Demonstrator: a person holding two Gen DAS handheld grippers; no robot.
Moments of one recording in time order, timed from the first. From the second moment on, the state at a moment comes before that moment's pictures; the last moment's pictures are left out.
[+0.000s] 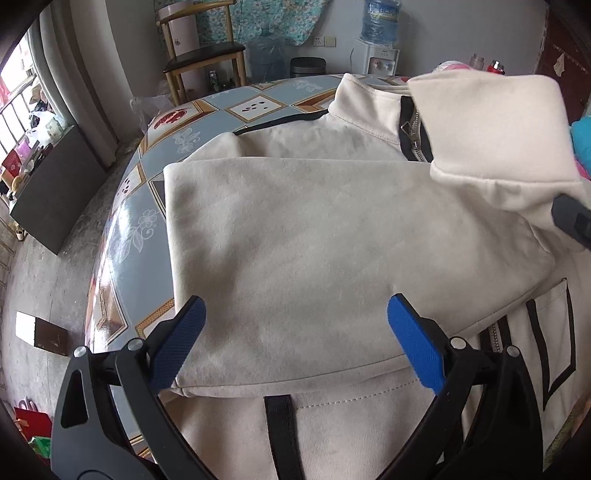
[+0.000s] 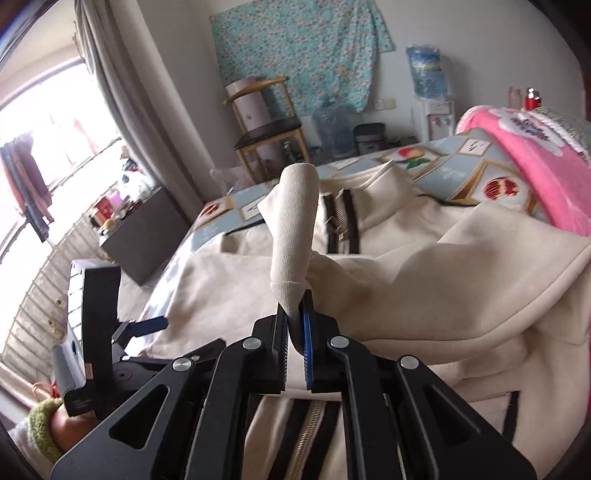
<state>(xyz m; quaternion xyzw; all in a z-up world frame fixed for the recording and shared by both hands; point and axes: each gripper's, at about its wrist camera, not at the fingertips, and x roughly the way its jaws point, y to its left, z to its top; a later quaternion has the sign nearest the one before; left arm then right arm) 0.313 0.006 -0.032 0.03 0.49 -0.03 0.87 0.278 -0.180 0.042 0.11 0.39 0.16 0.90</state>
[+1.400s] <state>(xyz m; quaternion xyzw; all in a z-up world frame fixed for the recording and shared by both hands) 0.300 -0.019 0.004 -0.07 0.48 -0.15 0.86 0.250 -0.268 -0.028 0.28 0.42 0.17 0.85</state>
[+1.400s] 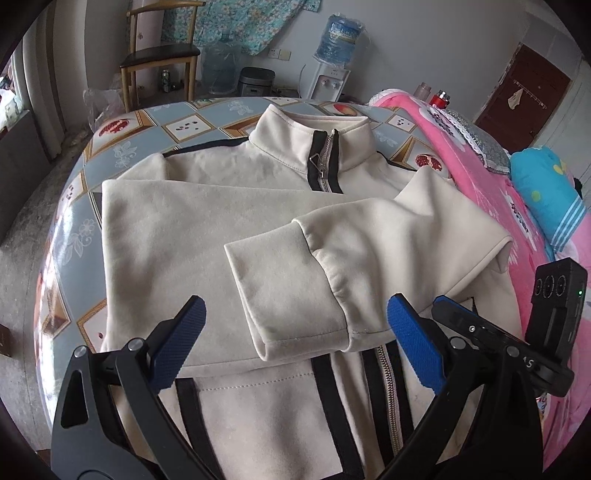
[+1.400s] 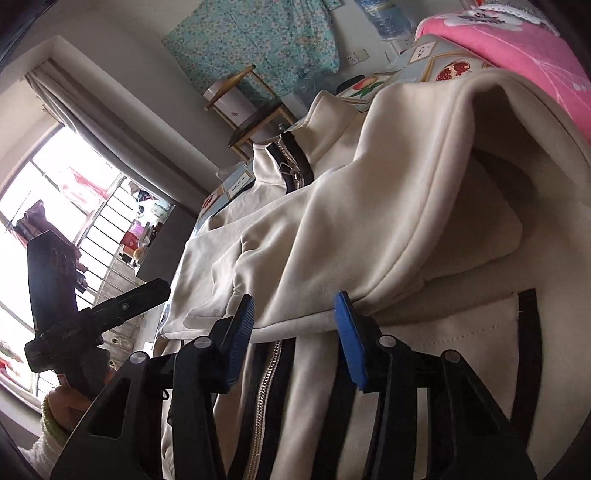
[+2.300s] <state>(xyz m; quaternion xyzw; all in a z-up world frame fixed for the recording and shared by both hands) 0.348 -0.022 -0.042 -0.09 0.55 -0.10 0.82 0.251 -0.262 -0.045 0.26 0.42 0.18 0.85</state>
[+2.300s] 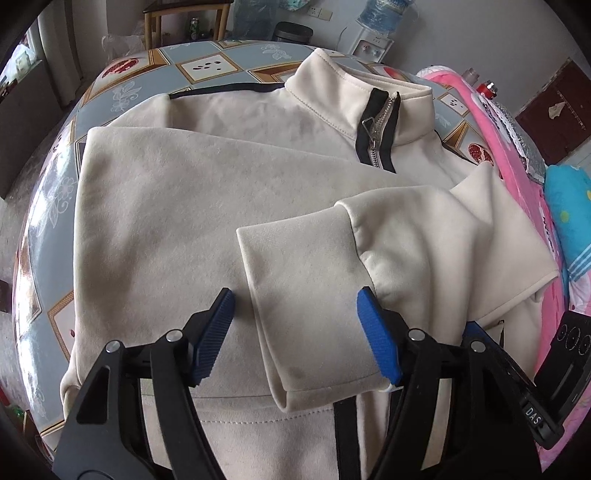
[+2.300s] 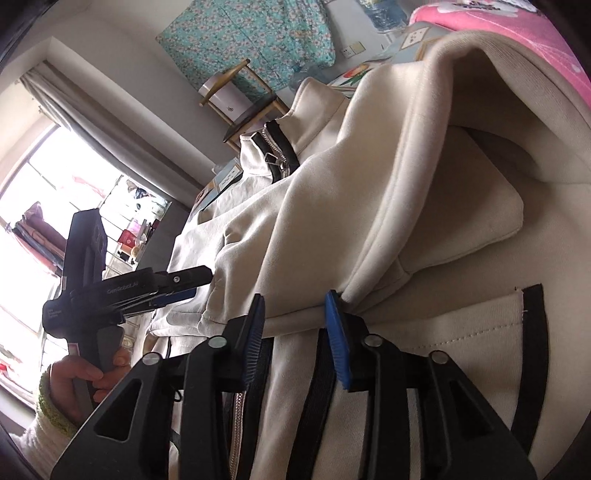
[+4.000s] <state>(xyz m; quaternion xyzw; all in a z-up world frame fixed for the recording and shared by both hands) 0.339 0.035 -0.042 -0.11 0.56 -0.10 0.82 0.228 -0.257 0.009 0.12 0.41 0.11 0.90</state>
